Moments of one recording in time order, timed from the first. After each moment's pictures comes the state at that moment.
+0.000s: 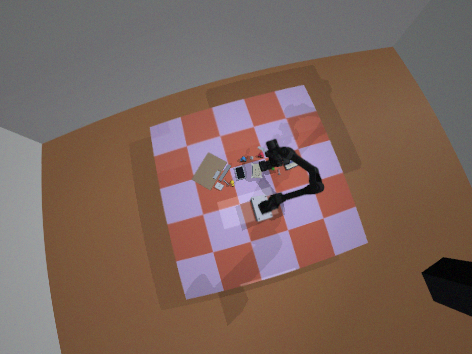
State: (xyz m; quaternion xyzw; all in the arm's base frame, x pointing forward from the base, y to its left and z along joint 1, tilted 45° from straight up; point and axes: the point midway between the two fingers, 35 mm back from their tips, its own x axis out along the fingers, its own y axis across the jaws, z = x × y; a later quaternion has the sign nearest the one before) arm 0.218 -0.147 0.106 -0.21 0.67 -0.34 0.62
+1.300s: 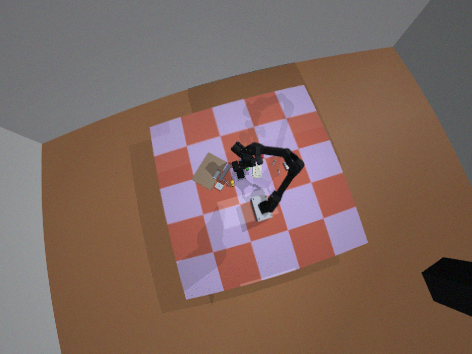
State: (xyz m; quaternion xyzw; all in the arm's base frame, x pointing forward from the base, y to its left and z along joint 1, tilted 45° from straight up) arm 0.285 -0.039 -0.003 -0.21 0.67 -0.33 0.63
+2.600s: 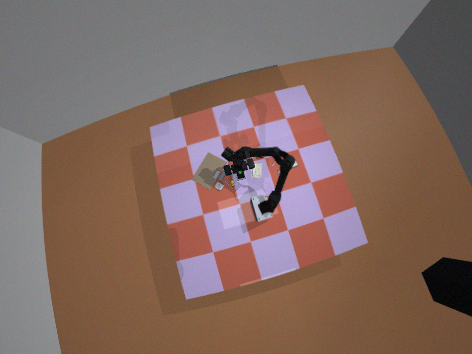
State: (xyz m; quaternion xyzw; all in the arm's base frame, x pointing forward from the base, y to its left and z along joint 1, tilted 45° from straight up) arm 0.285 -0.013 -0.053 -0.21 0.67 -0.34 0.63
